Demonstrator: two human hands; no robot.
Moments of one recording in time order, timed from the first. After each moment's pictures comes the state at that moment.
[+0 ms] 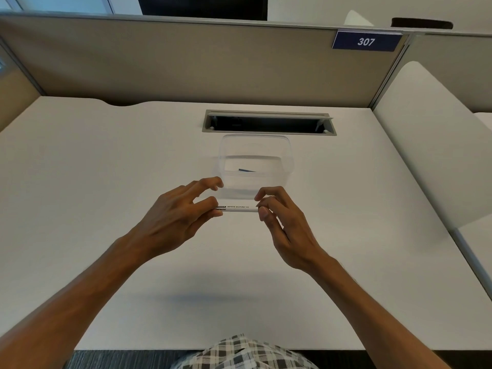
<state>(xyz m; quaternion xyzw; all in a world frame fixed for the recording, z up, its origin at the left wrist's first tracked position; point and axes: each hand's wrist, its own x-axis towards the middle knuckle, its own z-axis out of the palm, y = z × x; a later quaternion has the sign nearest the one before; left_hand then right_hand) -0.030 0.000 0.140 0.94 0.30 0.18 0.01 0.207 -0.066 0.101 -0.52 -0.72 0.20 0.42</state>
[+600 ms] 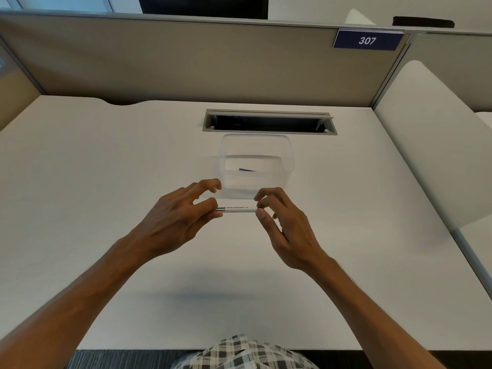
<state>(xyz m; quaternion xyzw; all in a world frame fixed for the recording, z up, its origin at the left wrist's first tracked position) -0.031 -0.001 0.137 0.94 0.30 0.17 0.02 0.207 -0.067 0.102 -0.54 -0.73 0.17 0.39</state>
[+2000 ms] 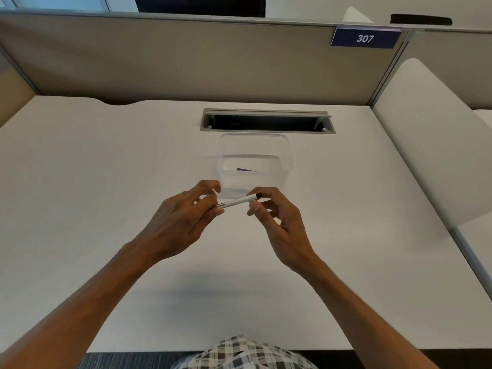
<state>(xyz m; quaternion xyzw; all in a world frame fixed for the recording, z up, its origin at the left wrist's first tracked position) -0.019 -0.004 0.131 0.92 0.33 0.22 0.06 0.189 -0.064 0.109 -0.53 -0.57 0.36 0.51</state>
